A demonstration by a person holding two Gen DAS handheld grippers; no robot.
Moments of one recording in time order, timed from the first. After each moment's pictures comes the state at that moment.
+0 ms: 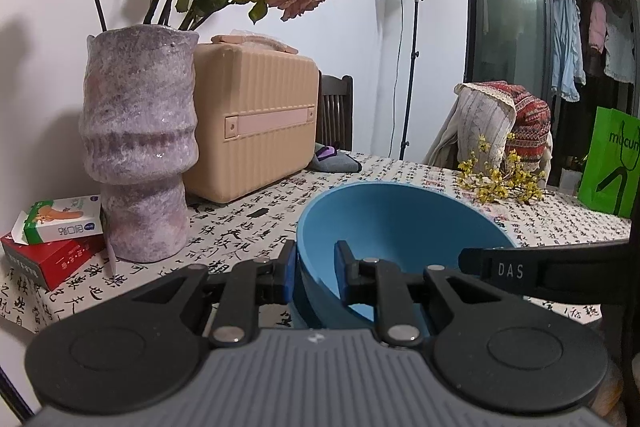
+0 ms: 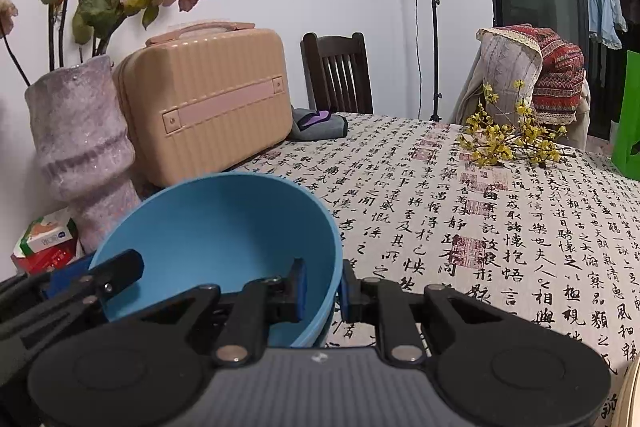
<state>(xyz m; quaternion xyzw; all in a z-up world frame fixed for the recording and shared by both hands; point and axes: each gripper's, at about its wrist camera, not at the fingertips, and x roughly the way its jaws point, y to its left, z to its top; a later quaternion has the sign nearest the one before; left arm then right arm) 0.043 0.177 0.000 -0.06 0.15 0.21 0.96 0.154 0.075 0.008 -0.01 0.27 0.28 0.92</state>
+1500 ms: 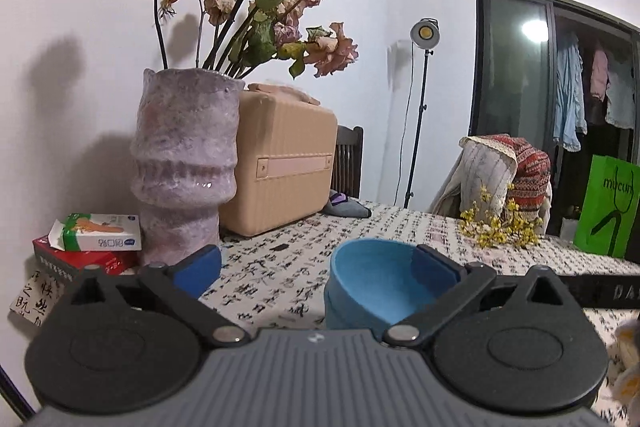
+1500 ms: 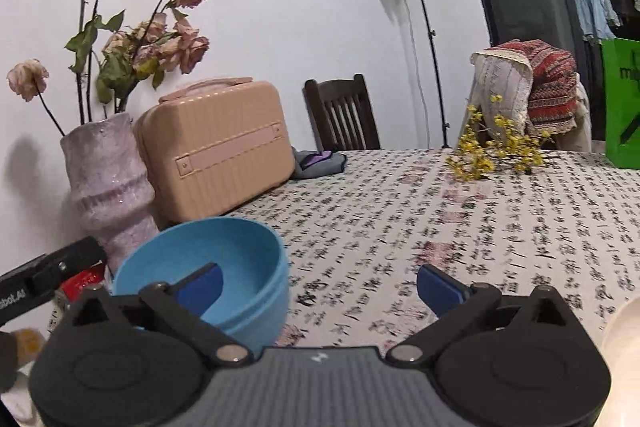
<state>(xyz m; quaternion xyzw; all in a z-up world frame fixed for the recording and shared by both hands) -0.015 0.180 0.004 -0.08 0.07 0.22 0.97 0.129 -0.013 0.000 0.06 0.20 0.31 0.93</state>
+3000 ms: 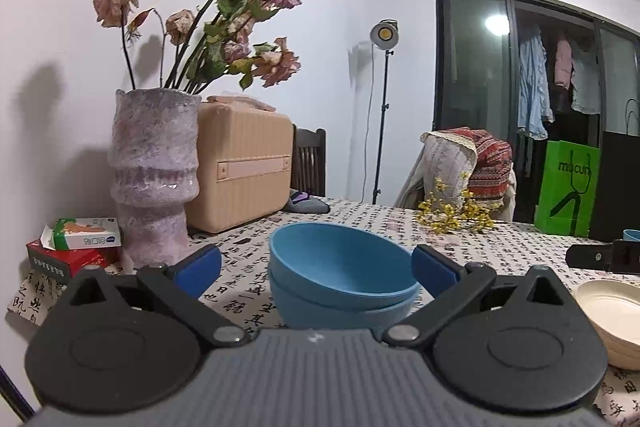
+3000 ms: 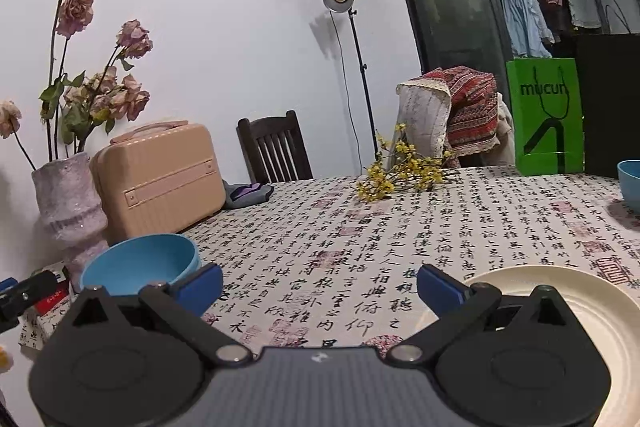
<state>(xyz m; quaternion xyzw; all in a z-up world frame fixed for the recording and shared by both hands) -0.051 0.124 0.008 -0.05 0.06 0.18 0.98 0.077 -0.116 0.000 0.08 0.16 0.23 0.96</state>
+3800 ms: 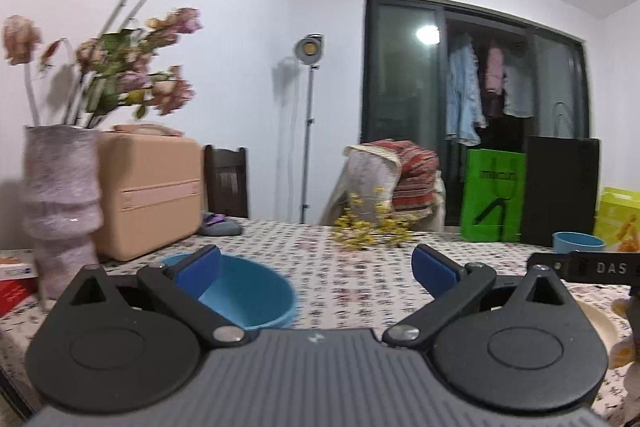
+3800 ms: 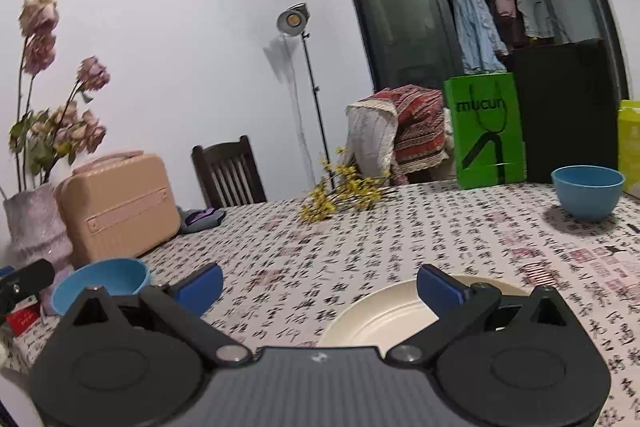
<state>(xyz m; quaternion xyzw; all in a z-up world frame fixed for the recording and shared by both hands) -0.027 0.058 0.025 -0.02 0.04 0.07 1.00 0.057 -0.177 0.007 0.10 0.14 0.16 0.97</state>
